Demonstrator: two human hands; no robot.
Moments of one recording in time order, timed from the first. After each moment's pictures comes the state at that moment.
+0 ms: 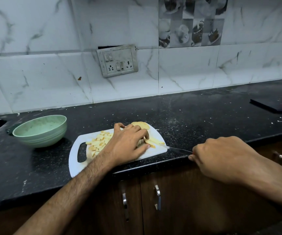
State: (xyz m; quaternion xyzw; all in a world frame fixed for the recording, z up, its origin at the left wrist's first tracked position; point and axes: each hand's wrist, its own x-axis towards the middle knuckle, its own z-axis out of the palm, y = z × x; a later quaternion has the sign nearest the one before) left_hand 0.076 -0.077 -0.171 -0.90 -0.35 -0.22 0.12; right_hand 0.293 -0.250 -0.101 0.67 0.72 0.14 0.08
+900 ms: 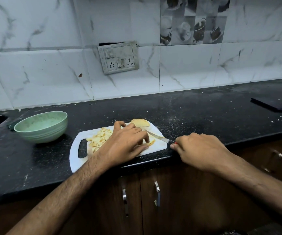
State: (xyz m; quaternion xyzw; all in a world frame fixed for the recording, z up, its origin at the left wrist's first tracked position) left_hand 0.062 -0.088 -0.173 -0.91 -0.25 -0.27 0.17; right_hand 0.280 -0.209 -0.125 0.70 0.71 0.08 -0.03
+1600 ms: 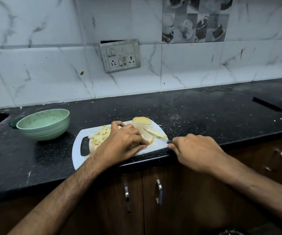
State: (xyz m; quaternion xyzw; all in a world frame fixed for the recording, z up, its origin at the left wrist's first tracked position) left_hand 0.047 -0.085 -0.180 -0.91 -0.23 -0.32 0.12; right_hand 0.269 -0.206 -0.137 0.69 0.72 0.10 -0.04
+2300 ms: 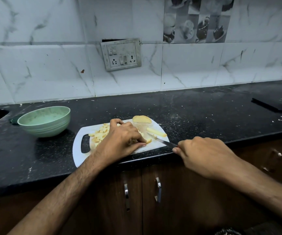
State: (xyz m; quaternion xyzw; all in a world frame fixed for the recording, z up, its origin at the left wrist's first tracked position) left_hand 0.046 -0.088 -0.181 -0.90 -0.24 -0.35 0.11; right_hand 0.270 -0.230 -0.129 0.69 0.72 0.09 -0.02
